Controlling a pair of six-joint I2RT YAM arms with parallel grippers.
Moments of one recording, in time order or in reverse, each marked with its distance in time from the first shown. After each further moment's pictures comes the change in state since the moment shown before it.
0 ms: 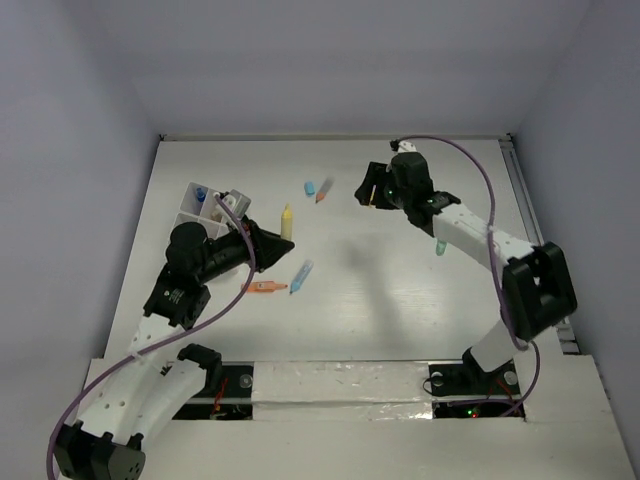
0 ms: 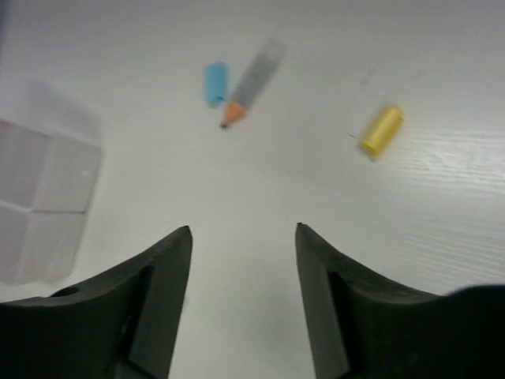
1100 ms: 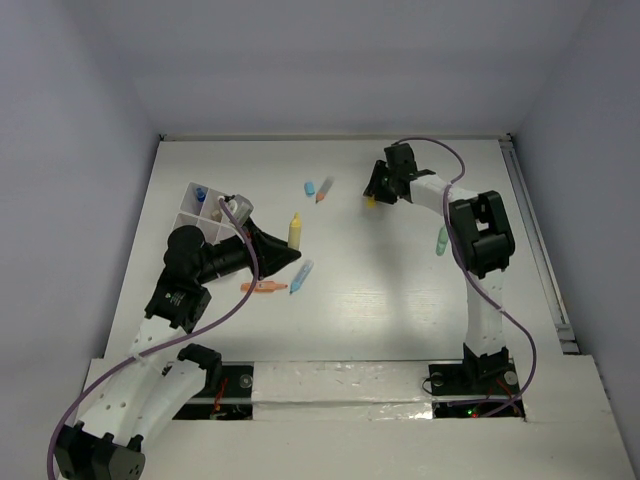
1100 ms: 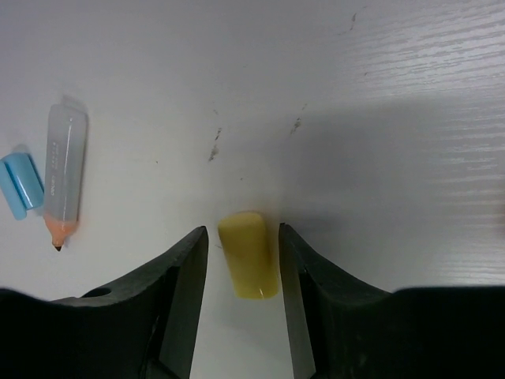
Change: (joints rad) left arm 0.000 -0.015 -0.031 0.120 0.215 -0.051; right arm -0.170 0.640 0.428 -0.147 -0.028 0.085
